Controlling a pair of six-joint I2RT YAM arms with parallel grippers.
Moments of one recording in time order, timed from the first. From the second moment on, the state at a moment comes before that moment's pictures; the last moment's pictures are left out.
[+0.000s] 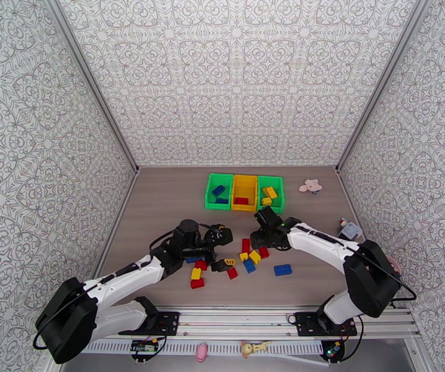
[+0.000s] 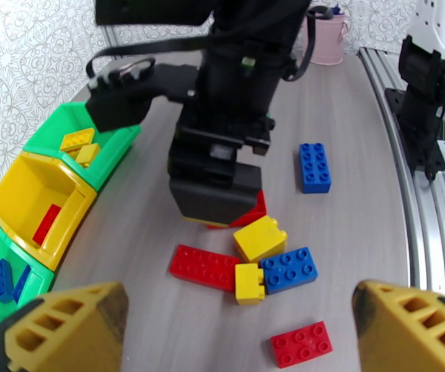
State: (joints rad) left arm -0.67 1.19 0.55 0.16 0.59 0.40; right arm 0.65 1.58 0.98 -0.62 0.12 0.46
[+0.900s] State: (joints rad) left arm -0.67 1.22 0.55 0.14 0.61 0.42; right arm 0.66 1.72 1.04 -0.64 0.07 0.45
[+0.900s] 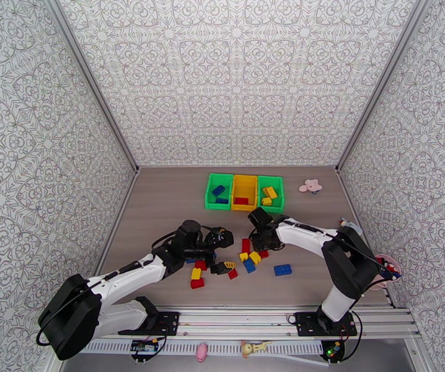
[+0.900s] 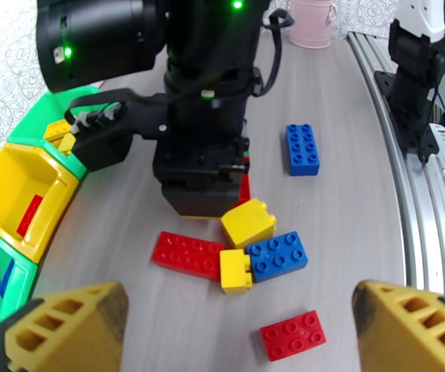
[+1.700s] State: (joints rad) left arm -0.62 1.22 0.53 0.35 0.41 0.21; right arm 0.65 1.60 1.14 -0.20 0.26 0.30
